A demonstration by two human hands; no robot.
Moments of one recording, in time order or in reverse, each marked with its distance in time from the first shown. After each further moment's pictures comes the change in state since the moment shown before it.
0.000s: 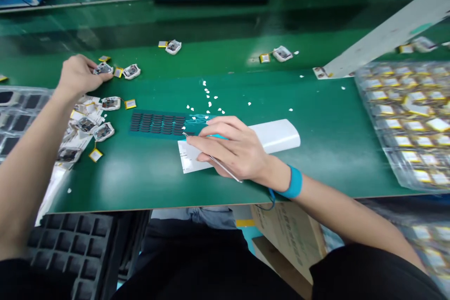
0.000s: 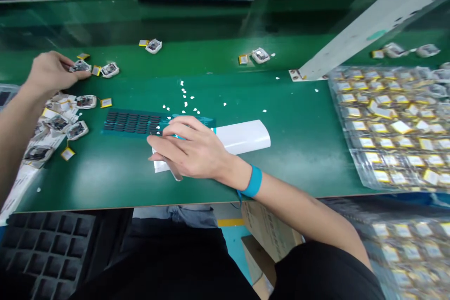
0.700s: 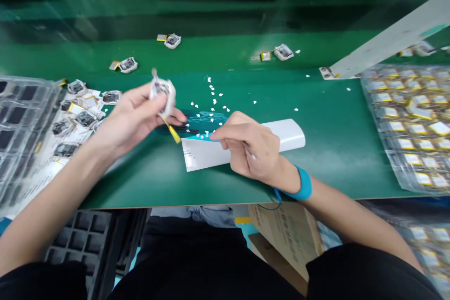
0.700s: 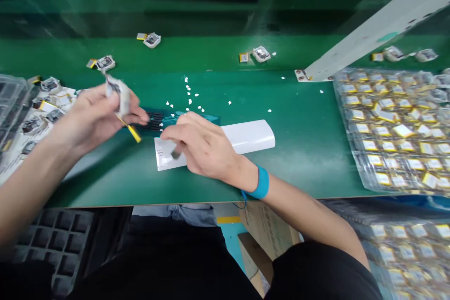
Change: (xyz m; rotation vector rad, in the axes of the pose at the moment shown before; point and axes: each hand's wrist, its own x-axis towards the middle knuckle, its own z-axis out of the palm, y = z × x) left_hand -0.151 0.068 0.022 -1.258 -0.757 0.273; right_hand 0.001 -0.004 0.000 0.338 0.148 0.259
